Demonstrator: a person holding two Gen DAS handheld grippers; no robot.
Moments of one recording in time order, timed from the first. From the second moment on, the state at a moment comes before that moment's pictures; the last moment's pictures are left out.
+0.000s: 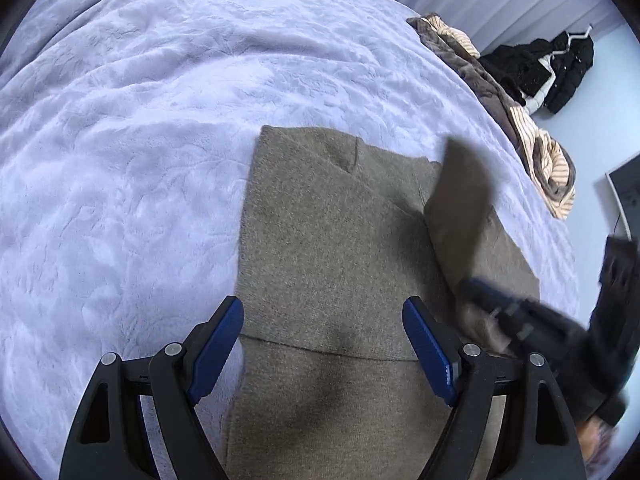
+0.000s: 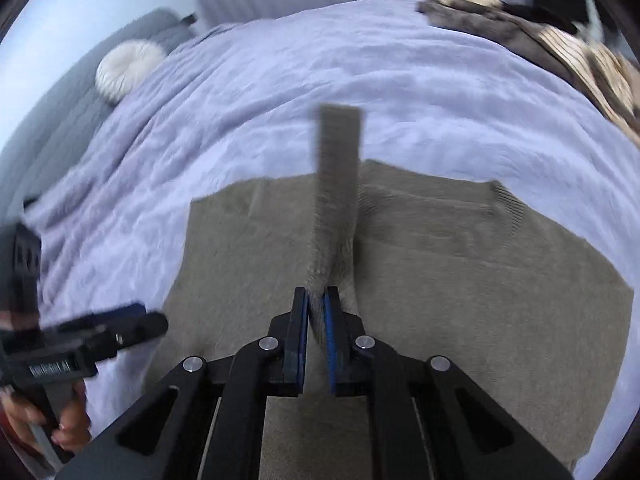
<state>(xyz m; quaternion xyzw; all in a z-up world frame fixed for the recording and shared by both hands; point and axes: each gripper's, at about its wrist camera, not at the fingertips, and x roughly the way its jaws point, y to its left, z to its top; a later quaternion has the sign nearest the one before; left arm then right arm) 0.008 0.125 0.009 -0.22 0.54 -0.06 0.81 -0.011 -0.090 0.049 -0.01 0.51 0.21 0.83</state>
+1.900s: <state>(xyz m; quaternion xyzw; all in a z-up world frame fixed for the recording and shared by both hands) 0.036 0.086 0.001 -0.11 0.57 -0.08 0.81 -0.121 -0.416 0.007 0.42 0.50 -0.02 0.76</state>
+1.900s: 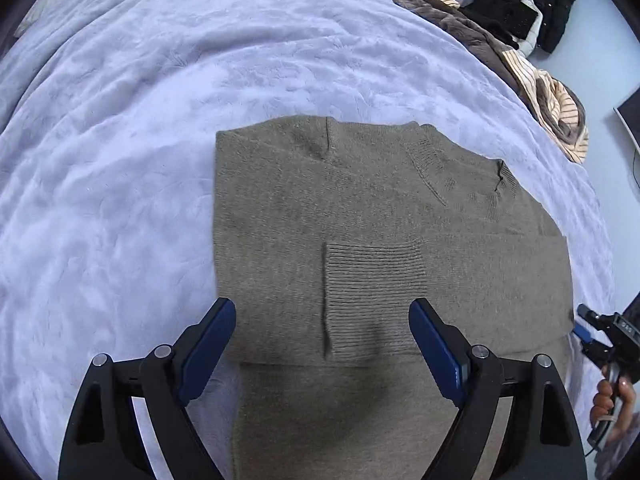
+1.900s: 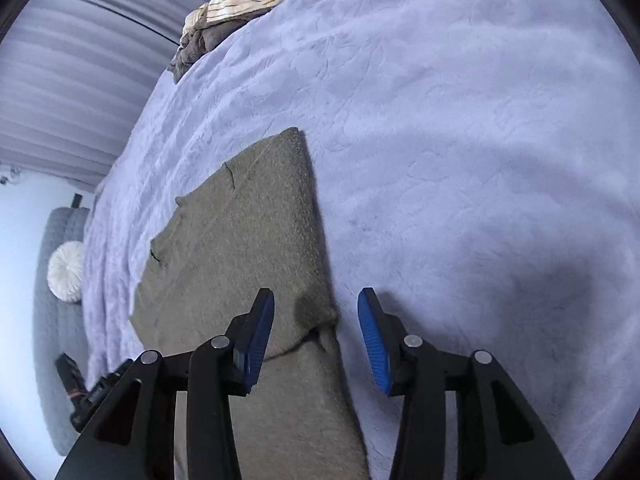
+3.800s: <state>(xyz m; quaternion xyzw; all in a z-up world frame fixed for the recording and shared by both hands) -0.012 0.038 -0.005 -0.02 0.63 -0.04 0.77 -0.144 -0.318 0.027 0.23 0.58 -0.03 0.78</state>
